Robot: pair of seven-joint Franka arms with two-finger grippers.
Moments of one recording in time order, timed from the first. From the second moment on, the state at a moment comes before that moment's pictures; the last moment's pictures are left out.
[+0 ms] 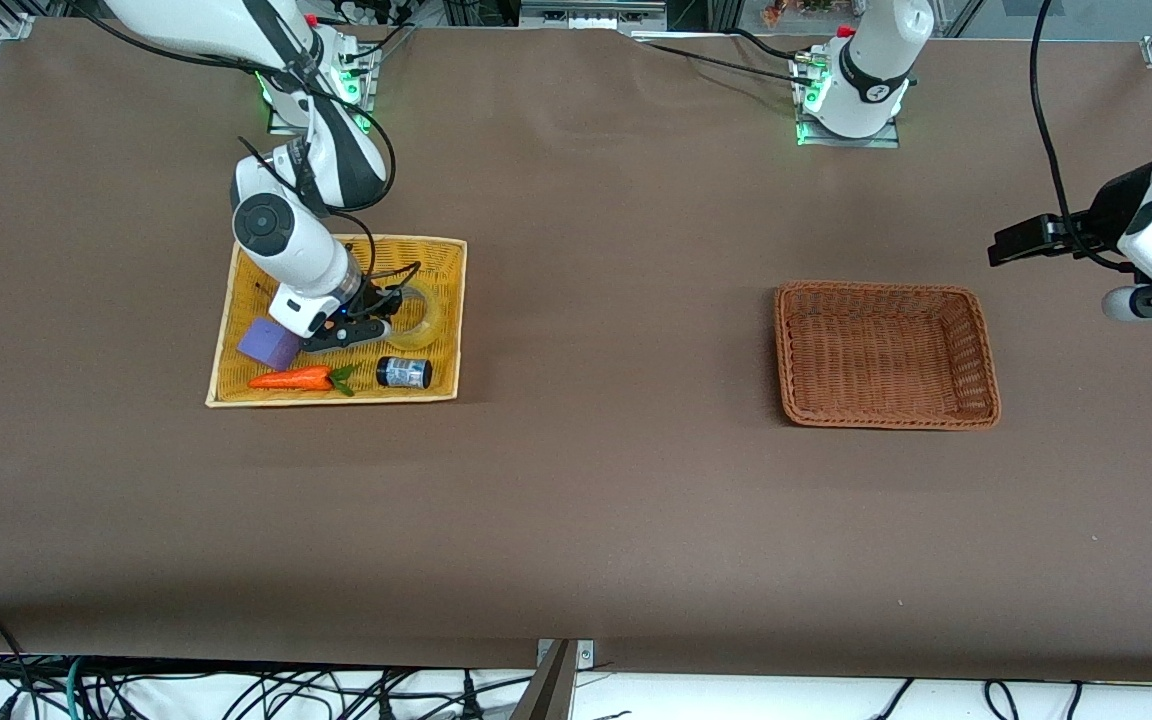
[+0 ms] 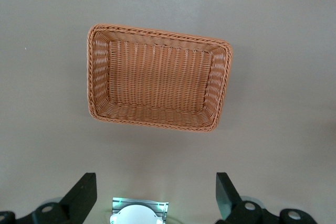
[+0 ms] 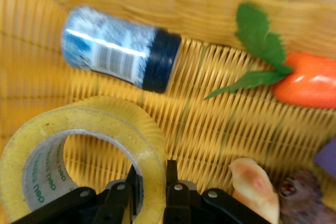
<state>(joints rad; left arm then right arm) -0.11 0.19 0.09 -1.36 -0.08 1.32 -0.15 0.21 0.28 0.15 -2.23 0.03 2.46 0.11</state>
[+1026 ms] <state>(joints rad) -0.11 0.42 0.09 -1.36 -0.08 1.46 -0.15 0.62 0.67 0.29 -1.50 -0.11 2.15 0.90</state>
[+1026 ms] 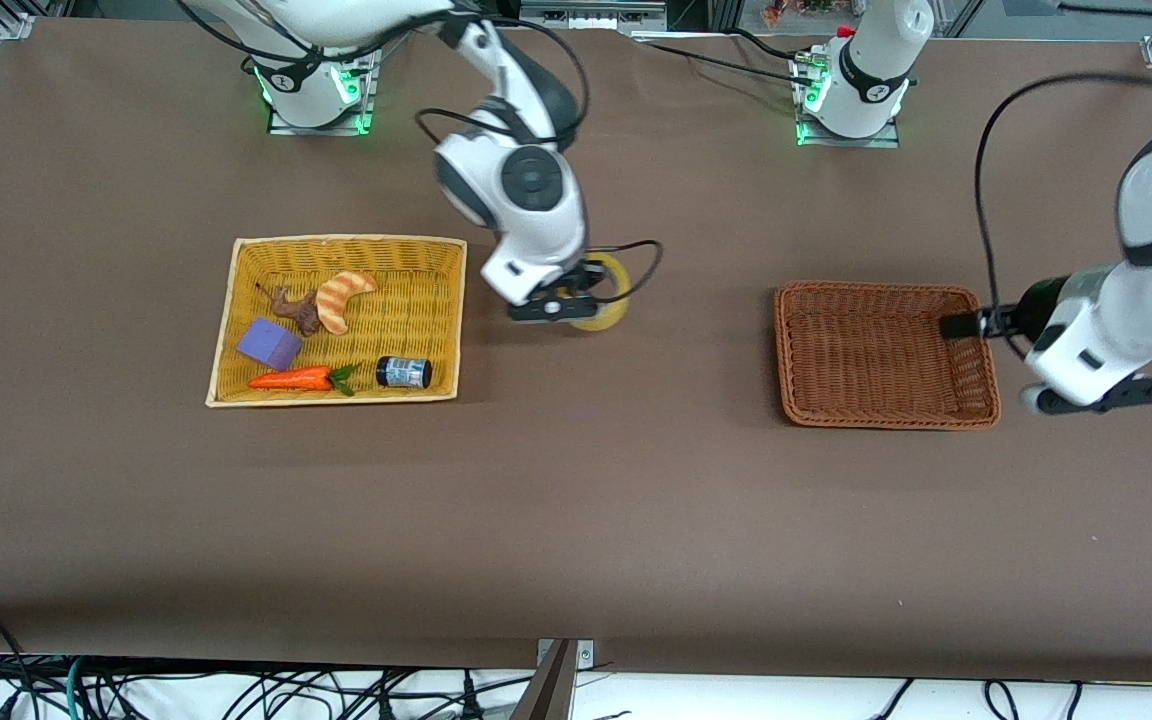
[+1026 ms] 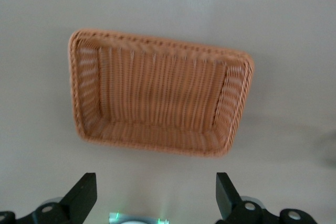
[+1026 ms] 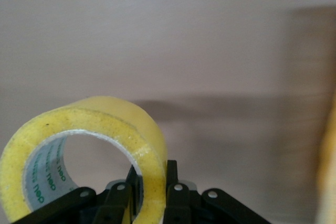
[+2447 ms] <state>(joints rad) 0.05 0.48 -0.34 -1.73 -0.04 1.97 -0.35 0.49 0.59 0.22 -1.42 -0.11 2.08 0.76</state>
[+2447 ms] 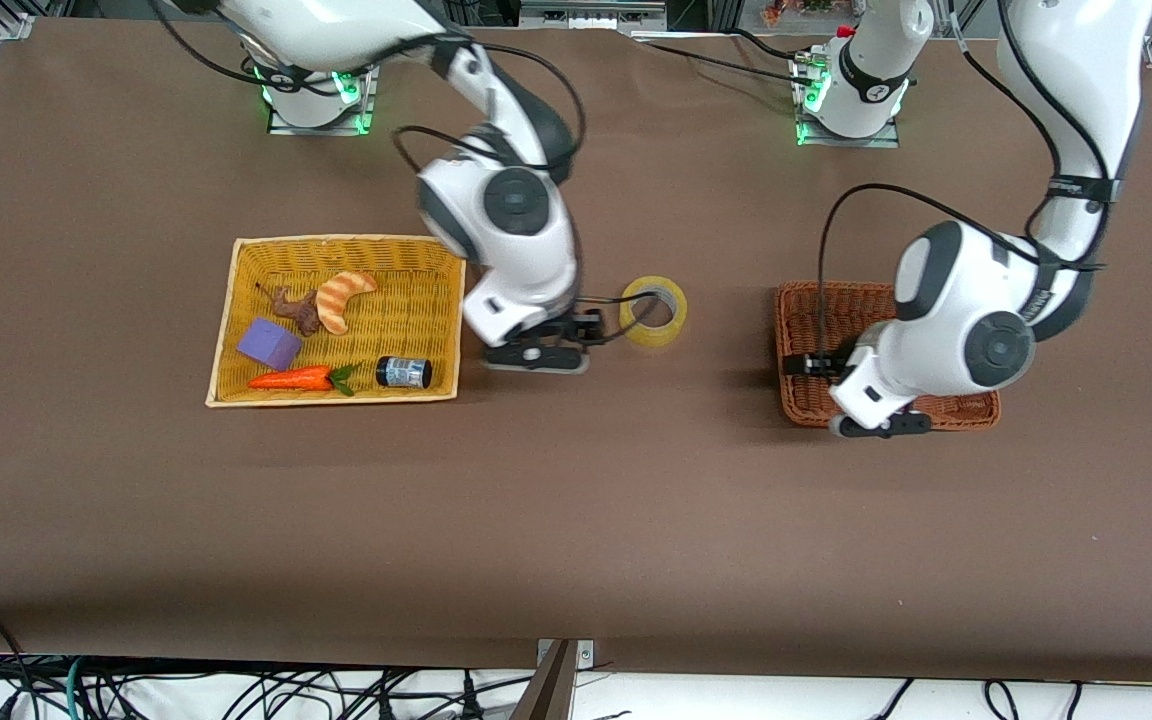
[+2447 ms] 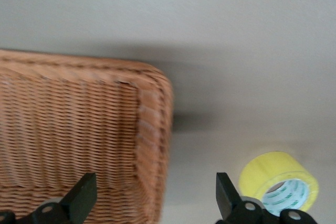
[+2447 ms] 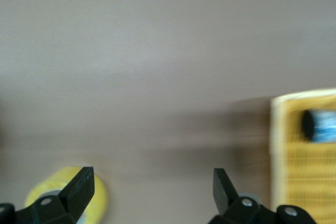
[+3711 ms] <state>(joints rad) 0.02 0.50 -0.67 -2.02 0.28 2.29 -1.03 0.20 0.03 0.00 -1.75 0.00 1.66 -0.07</state>
